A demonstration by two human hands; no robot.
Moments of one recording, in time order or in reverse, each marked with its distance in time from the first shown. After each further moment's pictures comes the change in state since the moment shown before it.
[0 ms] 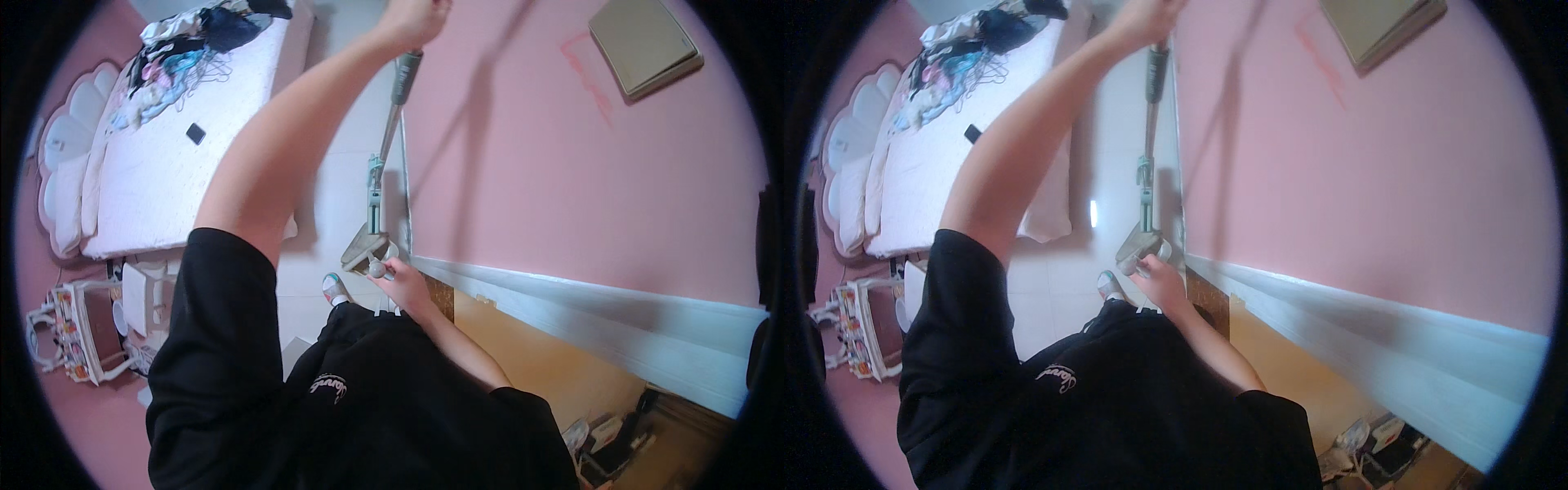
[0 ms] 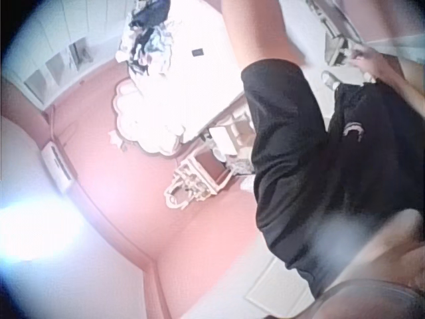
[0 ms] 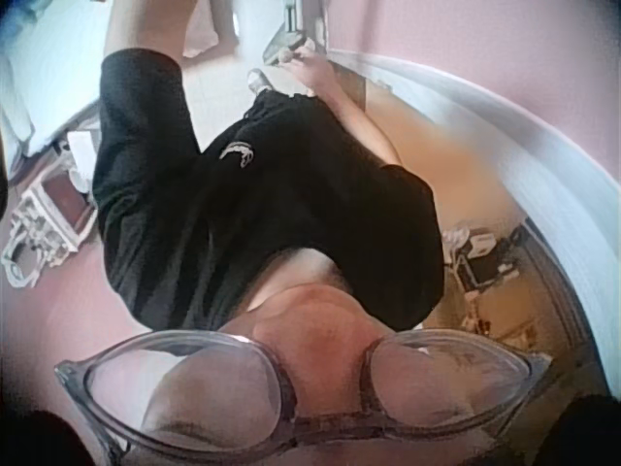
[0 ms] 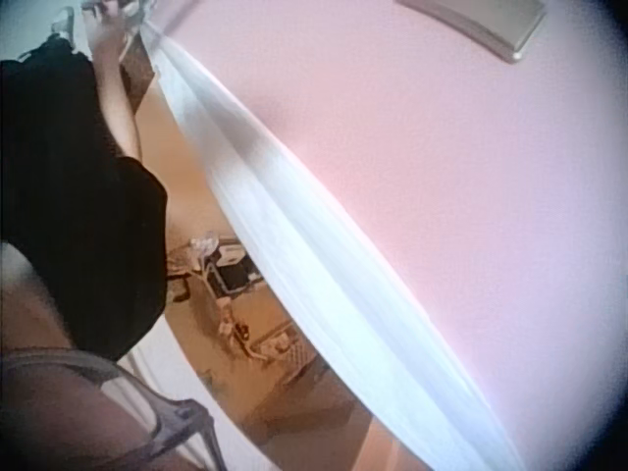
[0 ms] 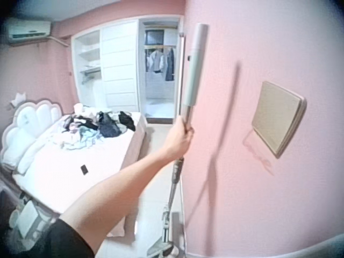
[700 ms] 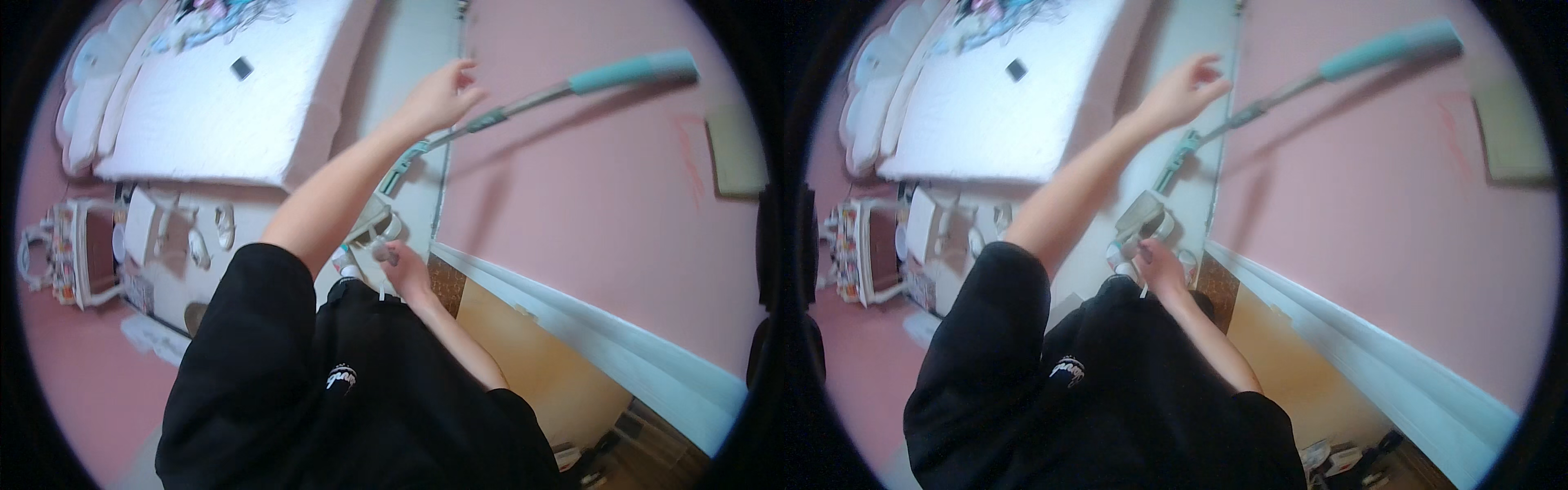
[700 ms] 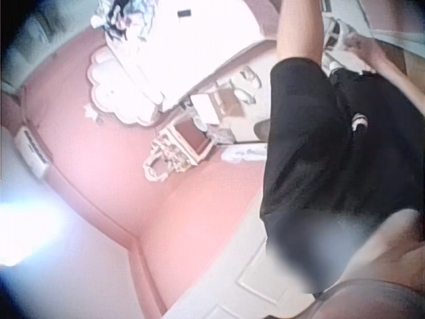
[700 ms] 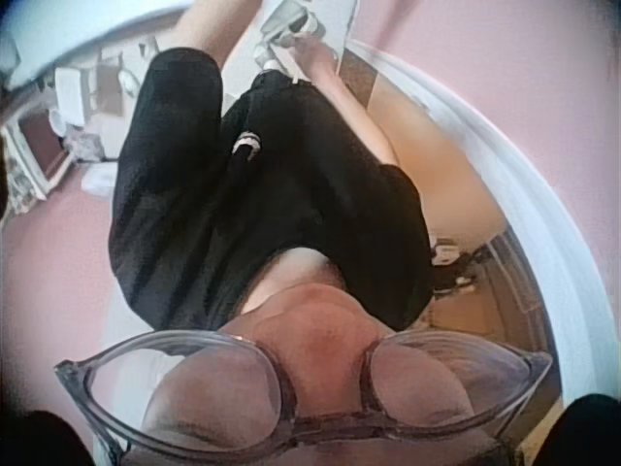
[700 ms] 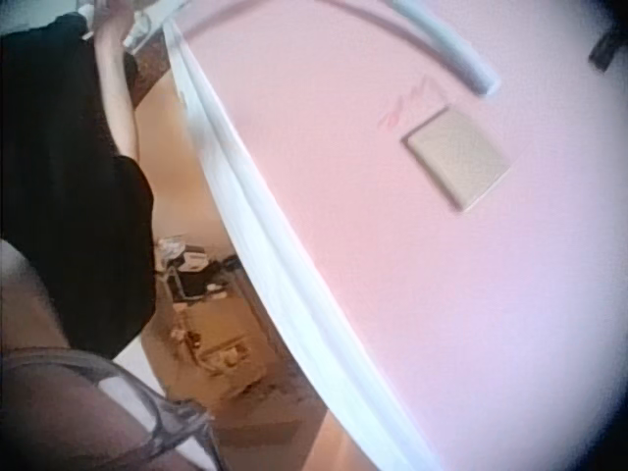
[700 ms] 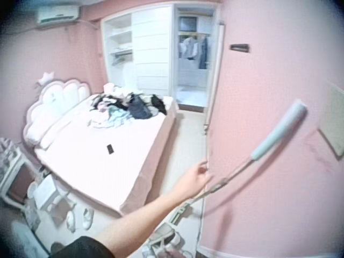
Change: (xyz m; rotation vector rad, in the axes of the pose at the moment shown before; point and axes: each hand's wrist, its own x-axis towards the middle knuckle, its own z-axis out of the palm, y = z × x) left_hand -0.179 -0.035 -0.079 0.061 -0.138 -0.434; right_hand 0.011 -0.024 0.072 -0.016 -0.180 -0.029
